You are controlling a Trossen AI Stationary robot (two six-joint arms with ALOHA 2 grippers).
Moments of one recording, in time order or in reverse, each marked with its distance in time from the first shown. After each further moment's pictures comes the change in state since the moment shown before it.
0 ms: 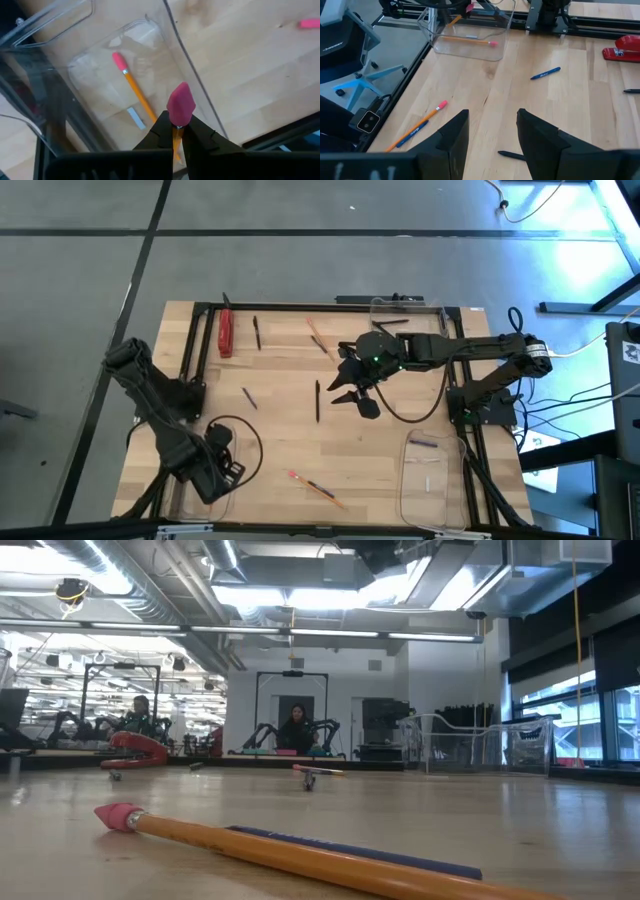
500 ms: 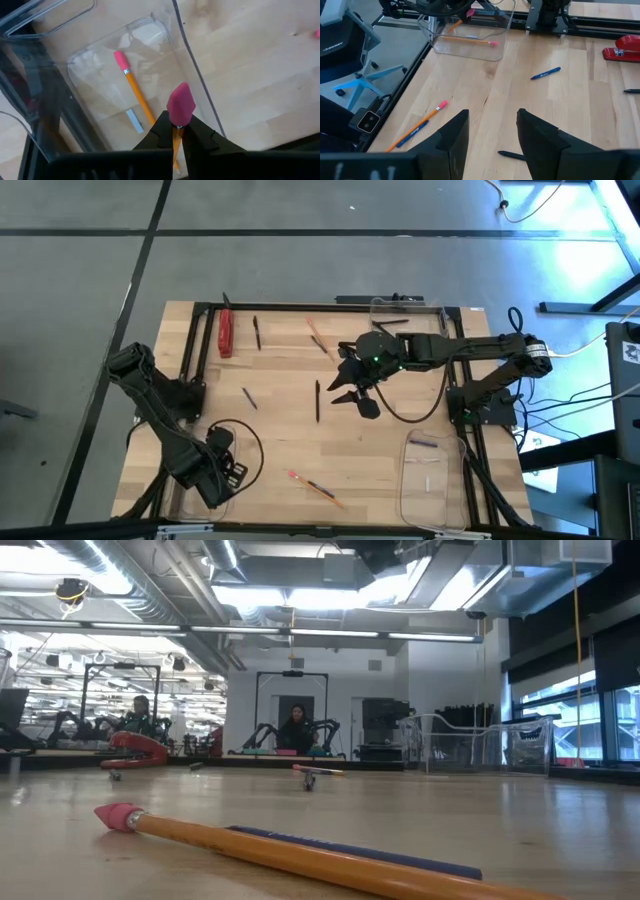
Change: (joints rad) left arm -0.001 0.053 0.000 0.004 -0.004 -0.067; right arm 0.000 0.000 0.000 0.000 0.000 0.000
